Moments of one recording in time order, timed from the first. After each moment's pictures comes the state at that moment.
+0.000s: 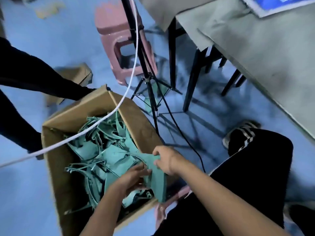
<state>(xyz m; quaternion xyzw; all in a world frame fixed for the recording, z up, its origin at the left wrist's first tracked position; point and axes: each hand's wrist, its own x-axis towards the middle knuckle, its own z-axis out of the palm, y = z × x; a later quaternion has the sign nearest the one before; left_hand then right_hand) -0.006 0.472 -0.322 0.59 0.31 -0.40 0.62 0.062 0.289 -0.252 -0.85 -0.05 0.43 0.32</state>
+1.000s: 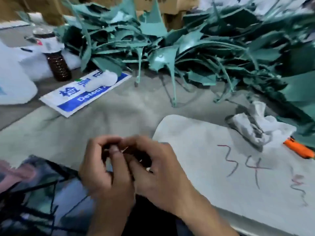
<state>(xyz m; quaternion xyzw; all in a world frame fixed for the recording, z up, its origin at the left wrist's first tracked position) 0.075 0.127 -0.058 0.67 -0.25 0.17 0.67 0.005 0.036 -0.024 -0.81 0.05 -0.27 0.51</state>
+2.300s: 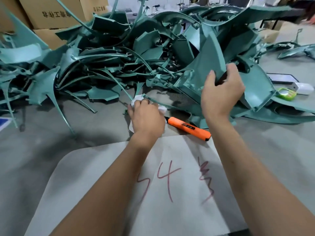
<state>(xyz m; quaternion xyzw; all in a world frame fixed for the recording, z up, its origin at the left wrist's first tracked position) -0.012 -0.242 -0.044 0.82 -0.55 0.09 0.14 -0.169 -0.302 0.005 -0.53 0.50 -0.68 0.06</state>
